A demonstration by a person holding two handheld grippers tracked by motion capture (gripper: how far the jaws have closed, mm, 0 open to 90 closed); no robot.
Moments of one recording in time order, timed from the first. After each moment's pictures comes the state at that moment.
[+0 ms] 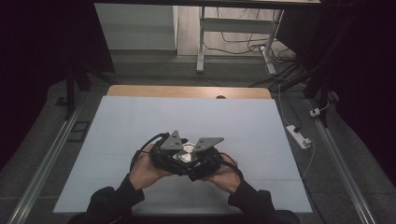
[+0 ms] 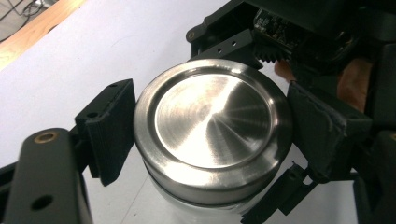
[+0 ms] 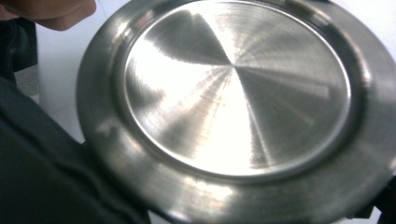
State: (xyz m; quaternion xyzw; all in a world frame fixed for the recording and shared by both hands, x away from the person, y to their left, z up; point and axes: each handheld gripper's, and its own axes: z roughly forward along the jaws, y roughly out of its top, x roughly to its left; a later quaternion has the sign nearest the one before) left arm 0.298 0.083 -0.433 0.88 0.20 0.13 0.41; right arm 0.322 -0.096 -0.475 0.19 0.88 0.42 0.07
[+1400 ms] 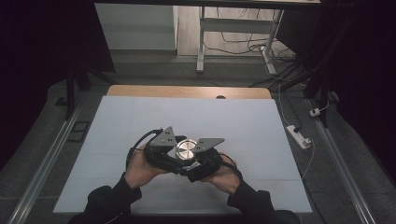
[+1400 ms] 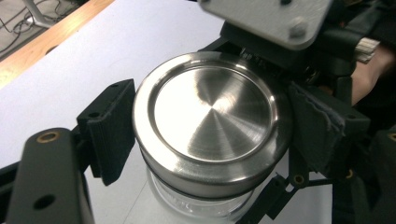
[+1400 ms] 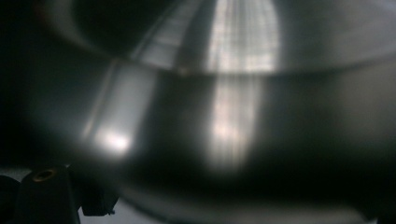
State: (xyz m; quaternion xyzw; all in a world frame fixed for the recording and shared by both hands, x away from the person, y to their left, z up) left arm 0.294 0.098 -0.414 0.86 0.19 0.12 0.46; right arm 0.318 -0.094 -0.471 0.17 0.88 0.44 0.06
